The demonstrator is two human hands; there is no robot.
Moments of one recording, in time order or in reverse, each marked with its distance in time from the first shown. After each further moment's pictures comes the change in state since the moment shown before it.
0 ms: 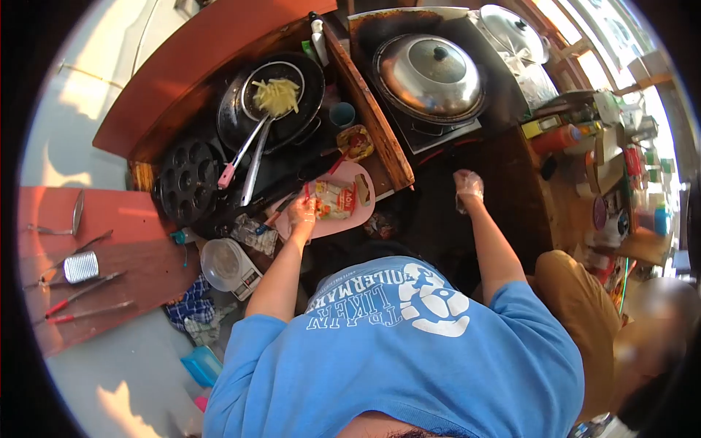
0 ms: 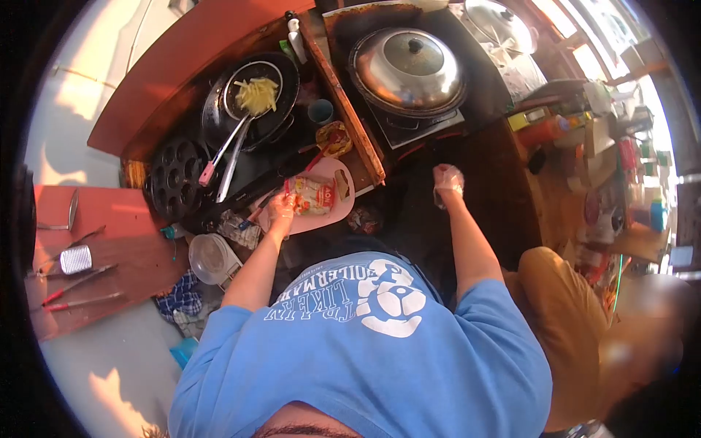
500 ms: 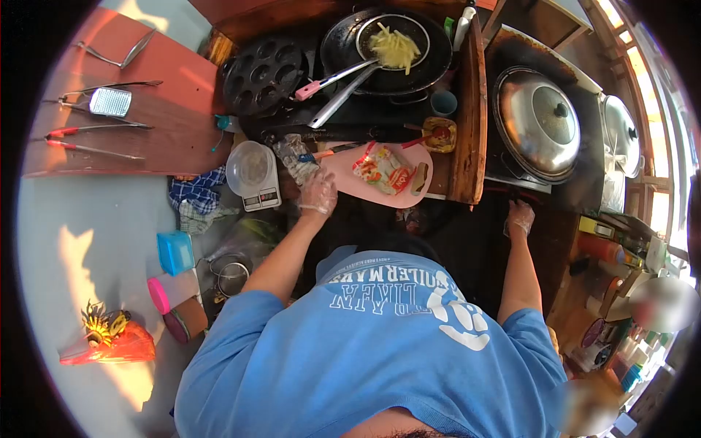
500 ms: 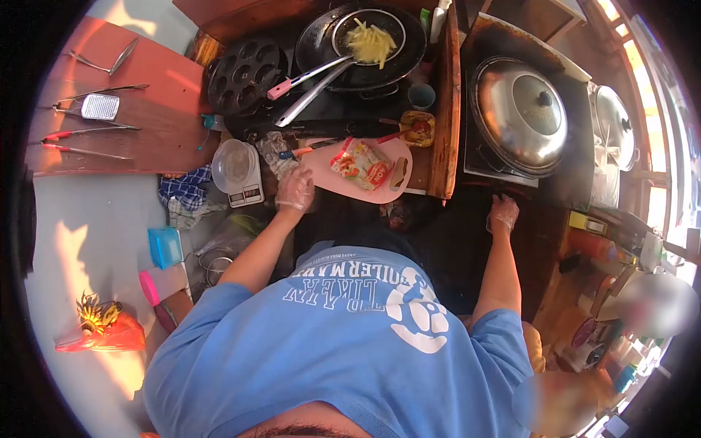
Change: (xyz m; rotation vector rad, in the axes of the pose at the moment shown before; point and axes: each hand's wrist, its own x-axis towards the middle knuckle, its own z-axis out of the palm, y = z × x) left_hand -0.113 0.005 -0.071 0.629 0.388 0.190; right_hand 0.075 -0.011 0.010 -0.534 -0.068 -0.481
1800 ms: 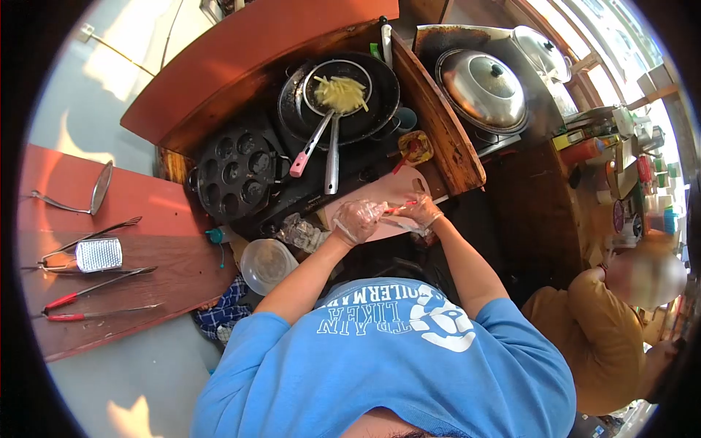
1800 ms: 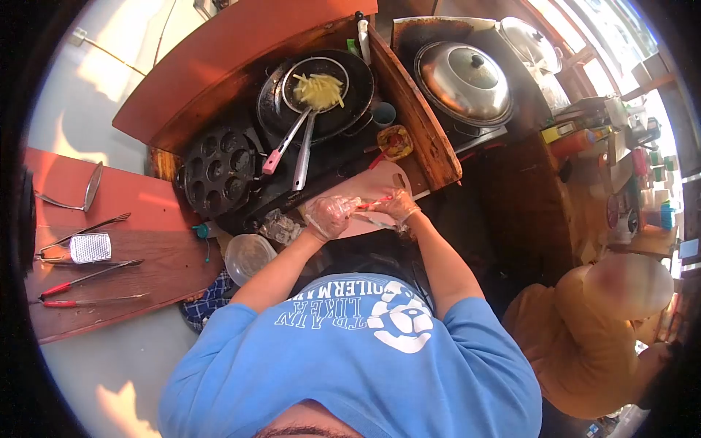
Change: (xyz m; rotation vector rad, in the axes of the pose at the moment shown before) left_hand 0.116 0.014 -0.027 -0.554 0.075 1.027; right_hand -0.105 -0.328 -0.011 1.191 -0.609 0.110
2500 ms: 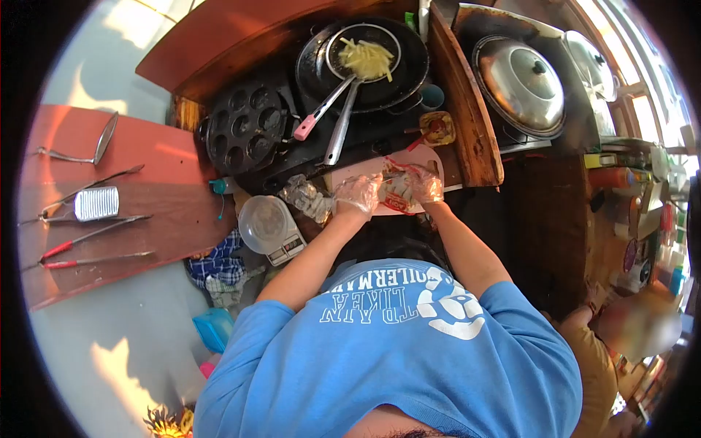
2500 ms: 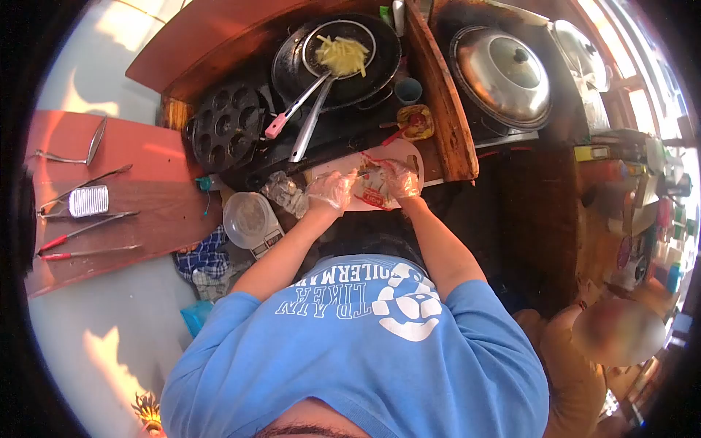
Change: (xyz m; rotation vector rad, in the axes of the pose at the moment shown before) left_hand 0.011 0.041 -0.005 0.299 -0.484 -0.790; right_hand 0.065 0.058 0.010 -0.344 0.367 -0.329
